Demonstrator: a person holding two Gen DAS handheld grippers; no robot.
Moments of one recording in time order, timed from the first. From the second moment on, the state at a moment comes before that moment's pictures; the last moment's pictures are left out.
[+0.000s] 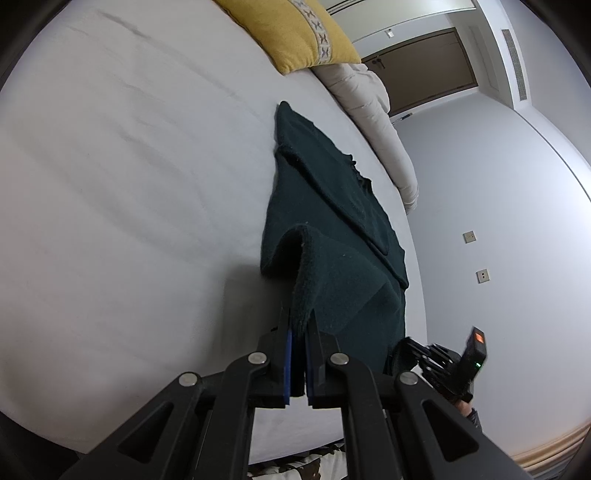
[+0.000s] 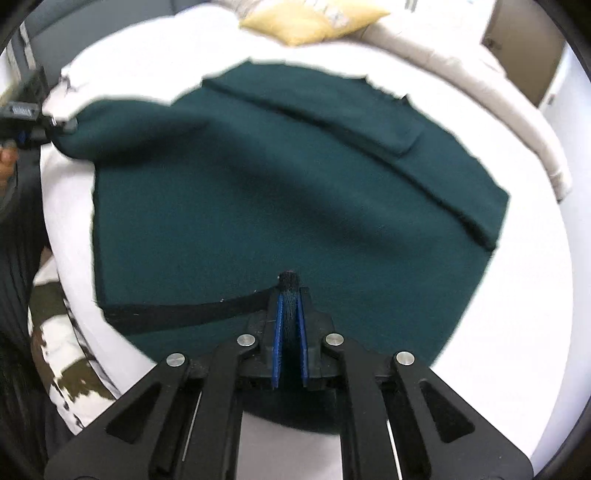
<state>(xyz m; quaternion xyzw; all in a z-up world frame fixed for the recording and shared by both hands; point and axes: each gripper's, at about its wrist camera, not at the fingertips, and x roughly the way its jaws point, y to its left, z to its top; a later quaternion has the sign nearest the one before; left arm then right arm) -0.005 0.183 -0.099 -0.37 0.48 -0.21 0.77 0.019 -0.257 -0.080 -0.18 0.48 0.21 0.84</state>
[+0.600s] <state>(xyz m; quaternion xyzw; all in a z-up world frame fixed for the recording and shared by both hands) 0.046 0.183 -0.034 -0.48 0.38 -0.23 0.76 -0.028 -0.387 0.051 -0.03 0.24 0.01 0.97</state>
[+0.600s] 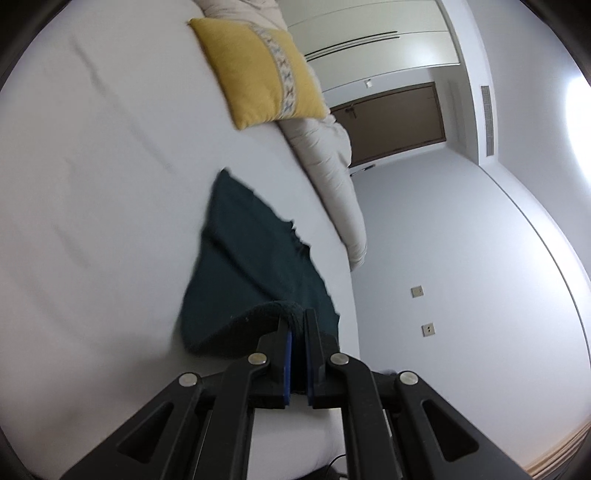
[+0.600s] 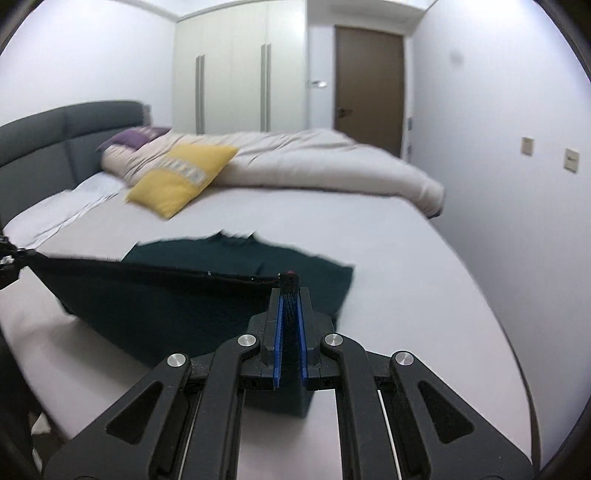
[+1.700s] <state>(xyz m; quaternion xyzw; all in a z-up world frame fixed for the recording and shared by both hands) 0.321 0.117 -0.095 -0.39 0.44 -0.13 0.79 0.396 -0.459 -0.075 0.02 0.39 -0.08 0.92</state>
